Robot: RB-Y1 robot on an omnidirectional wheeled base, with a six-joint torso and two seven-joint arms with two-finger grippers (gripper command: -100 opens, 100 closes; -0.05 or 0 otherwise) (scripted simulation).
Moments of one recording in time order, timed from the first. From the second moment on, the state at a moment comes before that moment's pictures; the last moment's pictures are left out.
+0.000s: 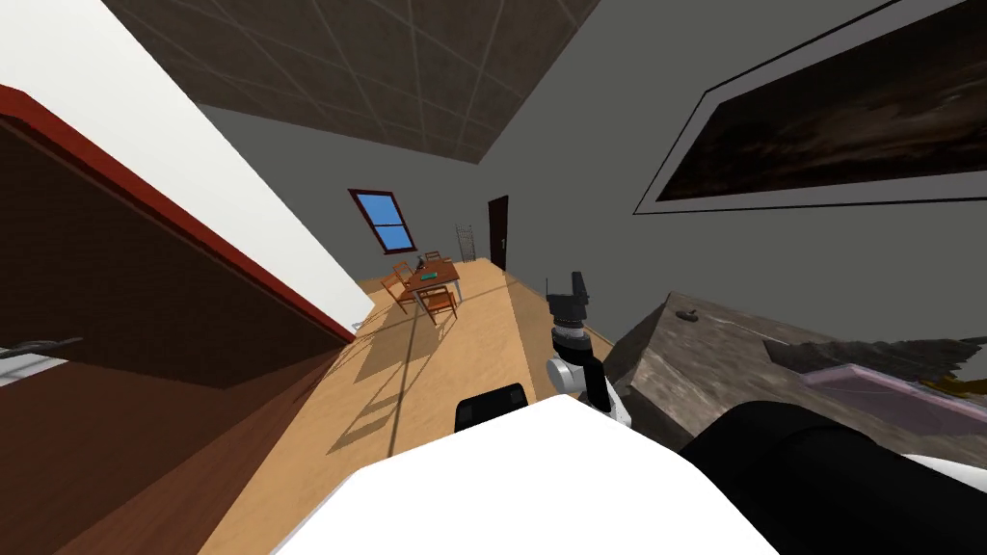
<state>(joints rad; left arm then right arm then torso) 0.97 0.39 -0.01 -1.62 -1.14 -0.62 -0.45 0.52 -0.01 0.05 -2.33 -0.10 -0.62 0.03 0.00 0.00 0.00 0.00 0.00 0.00</state>
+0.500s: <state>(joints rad) 1.06 0.42 0.00 -1.53 -1.28 -0.62 -0.52 0.52 -0.01 0.05 -2.33 -0.10 -0.62 0.03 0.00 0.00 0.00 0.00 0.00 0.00</state>
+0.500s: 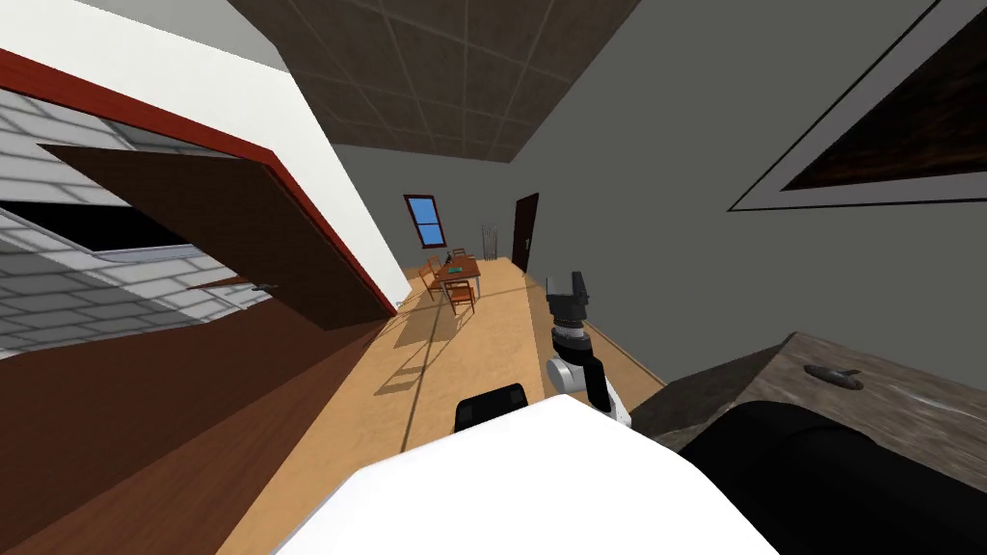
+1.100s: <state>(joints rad) 1.14 0.43 0.02 -1.37 -1.44 -0.64 -0.65 0.52 -0.01 0.05 -2.33 -0.10 -0.62 0.03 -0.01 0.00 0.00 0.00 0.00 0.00</state>
